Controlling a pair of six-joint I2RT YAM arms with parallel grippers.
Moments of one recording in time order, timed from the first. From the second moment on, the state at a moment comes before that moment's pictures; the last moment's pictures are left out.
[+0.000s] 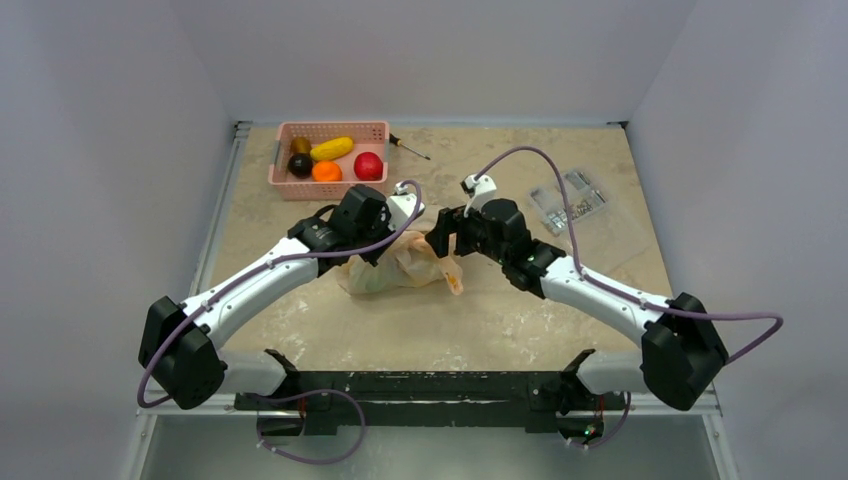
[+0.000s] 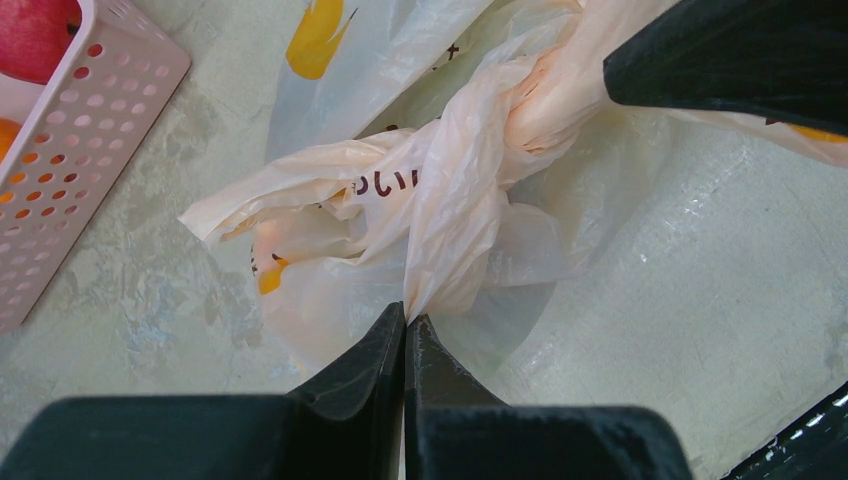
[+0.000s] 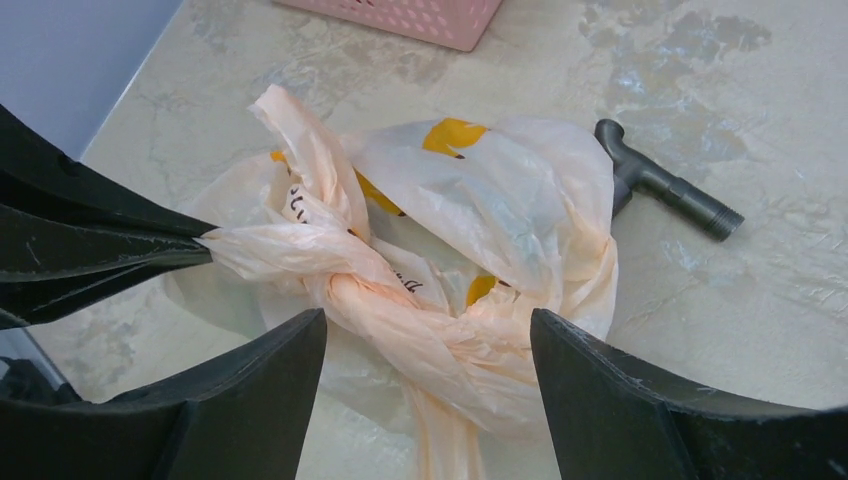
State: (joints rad) left arm -0.67 1.32 1.06 -0.56 -0.03 0.22; right arm 0.69 1.30 0.82 0.08 -0.02 0.40
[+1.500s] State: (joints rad) left arm -0.65 1.14 1.03 -0.50 0.03 0.19; right arm 0.48 1.30 0.57 0.46 -0.43 0.55
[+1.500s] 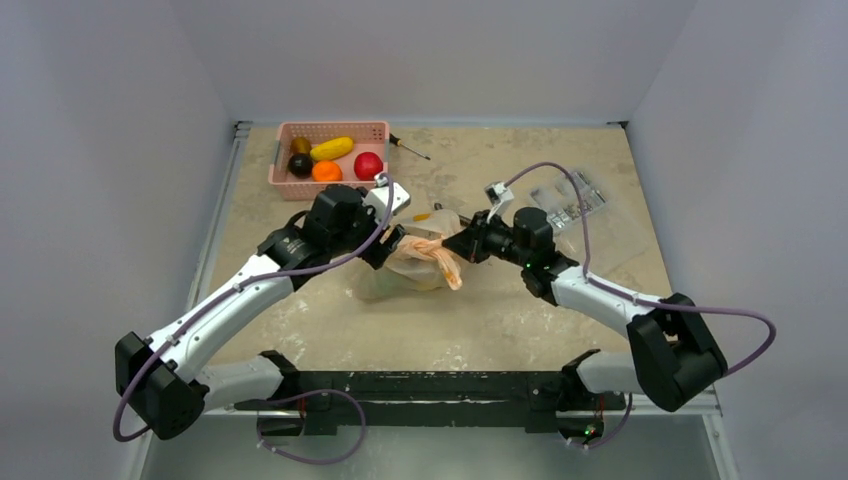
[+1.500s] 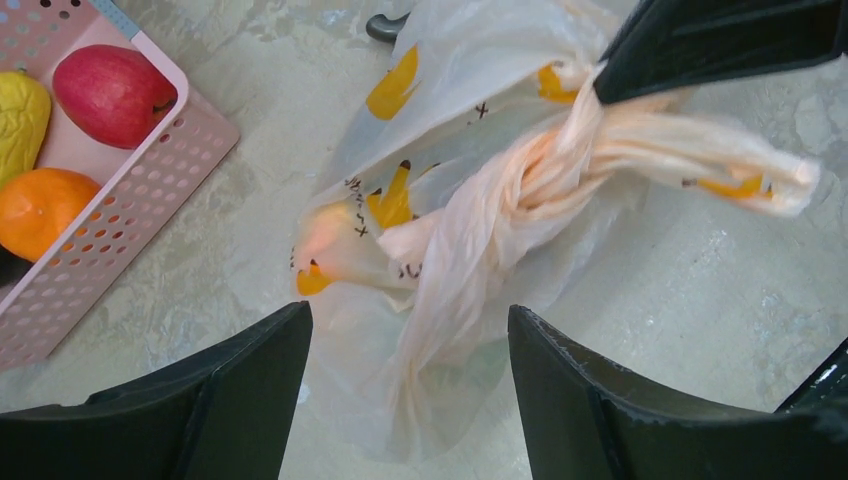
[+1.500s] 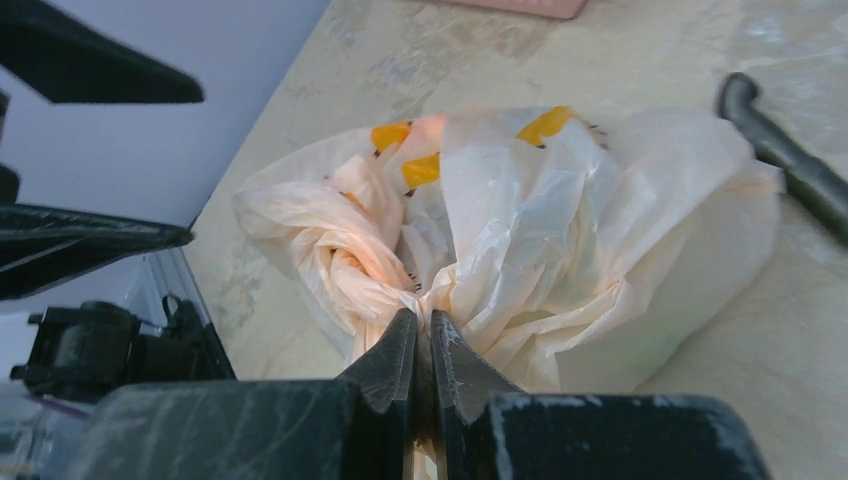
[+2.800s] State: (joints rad) left arm -0.64 1.24 1.05 -0.49 0.08 0.14; right arm 0.39 1.07 0.51 0.26 -0.41 0.58
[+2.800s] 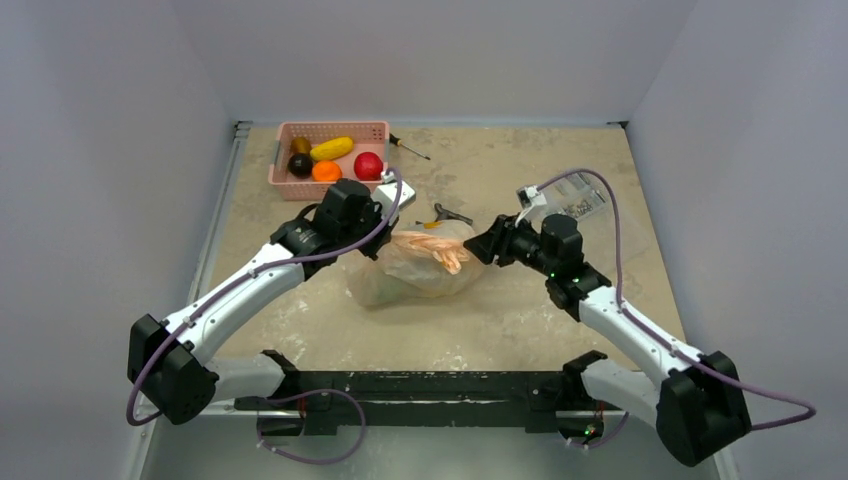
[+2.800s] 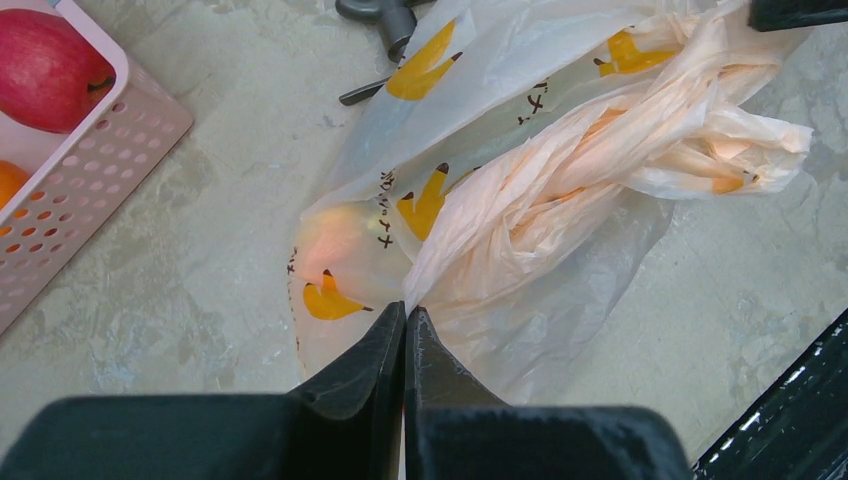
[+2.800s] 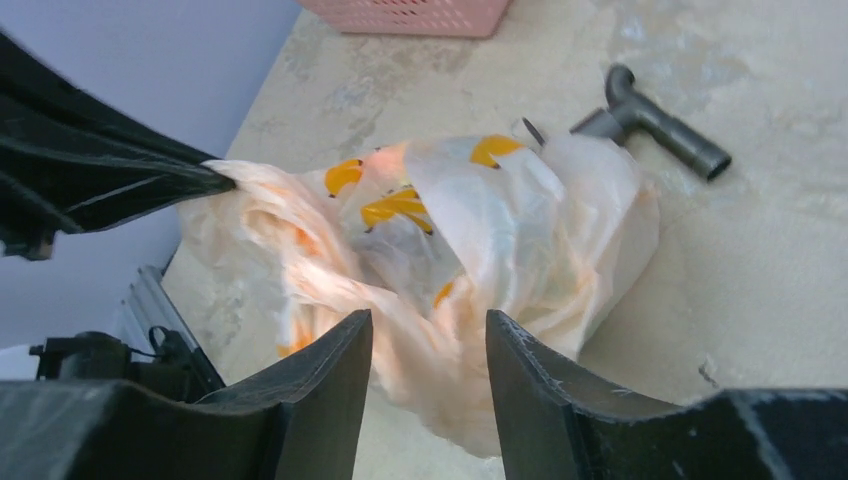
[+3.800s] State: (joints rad) left arm -0.63 1.24 1.05 -0.50 0.09 0.14; right arm 0.90 1.22 0.83 -0.03 0.26 0.18
